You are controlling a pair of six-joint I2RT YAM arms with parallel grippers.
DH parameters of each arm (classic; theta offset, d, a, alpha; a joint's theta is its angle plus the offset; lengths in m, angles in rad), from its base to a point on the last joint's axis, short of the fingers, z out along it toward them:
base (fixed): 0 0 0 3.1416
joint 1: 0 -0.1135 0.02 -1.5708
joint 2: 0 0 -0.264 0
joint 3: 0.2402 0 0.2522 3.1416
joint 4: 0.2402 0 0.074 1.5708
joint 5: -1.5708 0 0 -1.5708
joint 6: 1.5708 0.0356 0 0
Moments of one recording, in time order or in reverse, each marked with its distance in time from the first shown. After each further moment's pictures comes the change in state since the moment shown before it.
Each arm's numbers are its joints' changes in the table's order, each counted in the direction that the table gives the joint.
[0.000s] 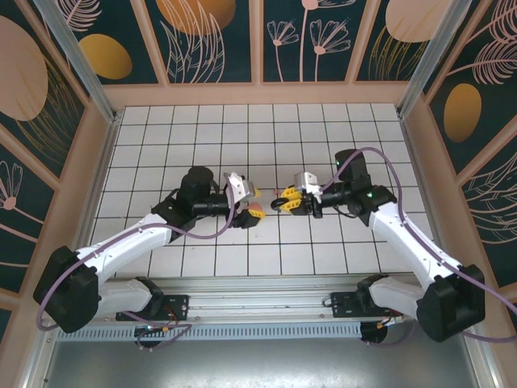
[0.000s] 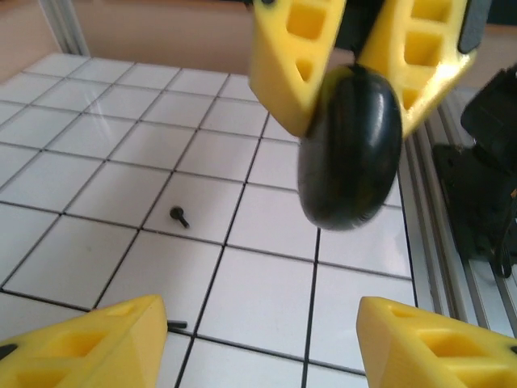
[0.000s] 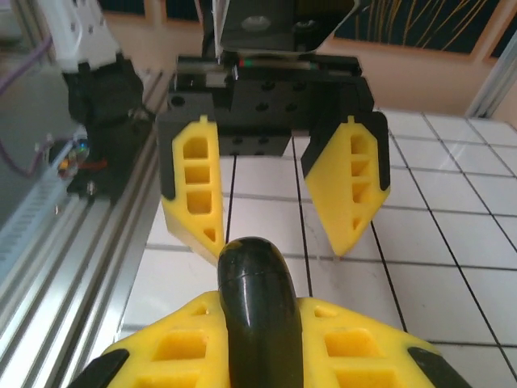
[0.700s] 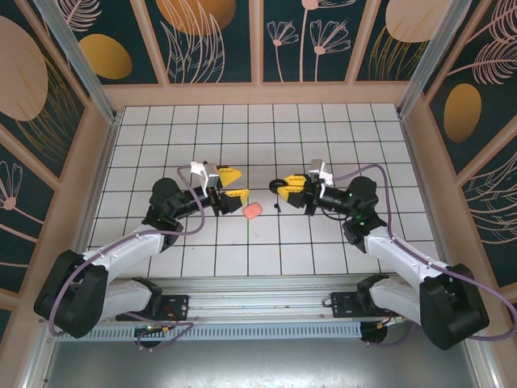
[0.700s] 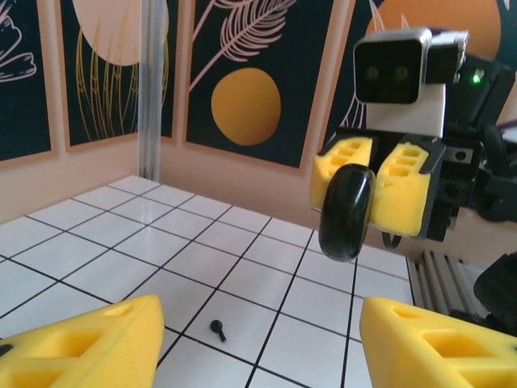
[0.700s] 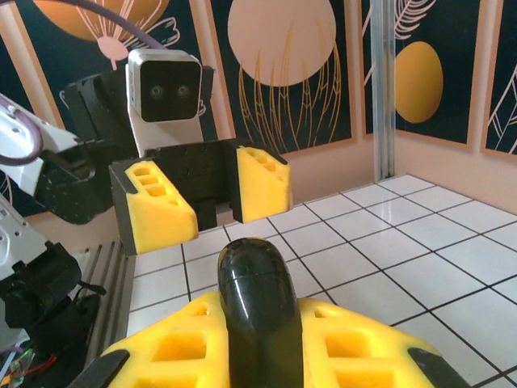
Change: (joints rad) left arm -0.190 0.011 -0.231 -0.734 -0.095 -0.468; right arm -0.031 0.037 -0.363 -1.082 -0.232 0.923
